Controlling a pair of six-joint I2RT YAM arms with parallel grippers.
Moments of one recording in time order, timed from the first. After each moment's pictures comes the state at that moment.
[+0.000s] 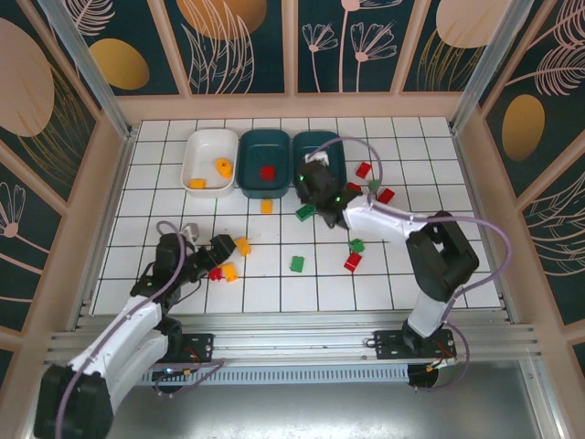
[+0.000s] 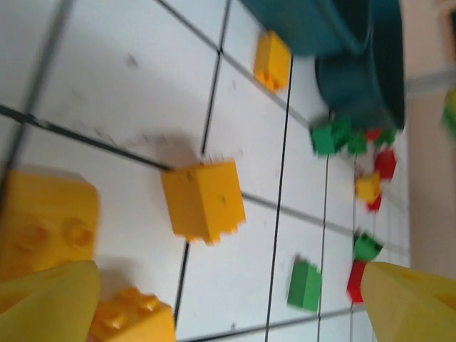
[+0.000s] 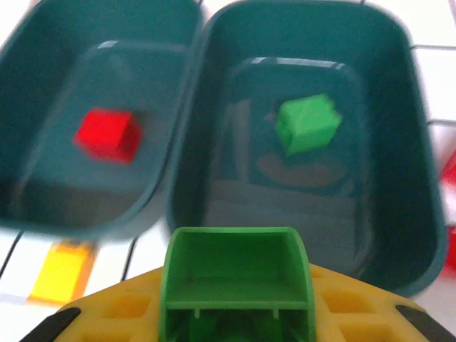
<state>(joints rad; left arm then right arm) -0.31 0.80 0.25 -0.08 0.32 -0.91 0.69 1.77 1.21 -0.12 0.39 0.35</state>
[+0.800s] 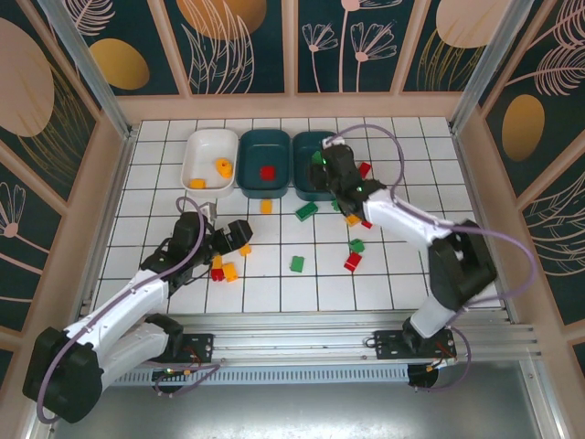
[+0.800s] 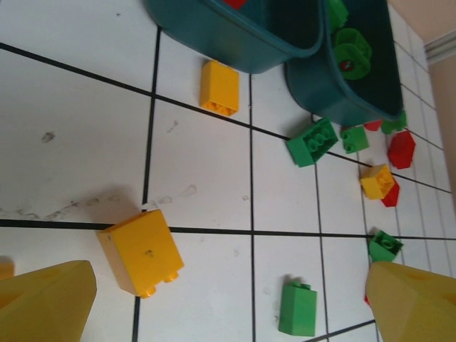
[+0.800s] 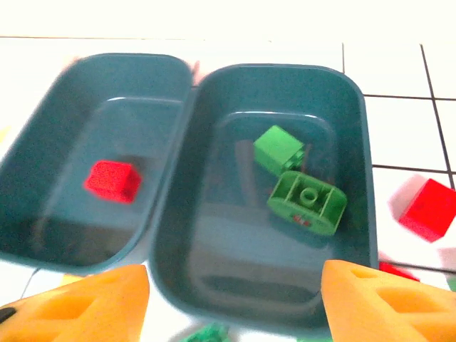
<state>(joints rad) -0.45 0.97 0.48 -0.15 0.14 -0.79 0.62 1.57 1.12 -0.11 0.26 0.29</state>
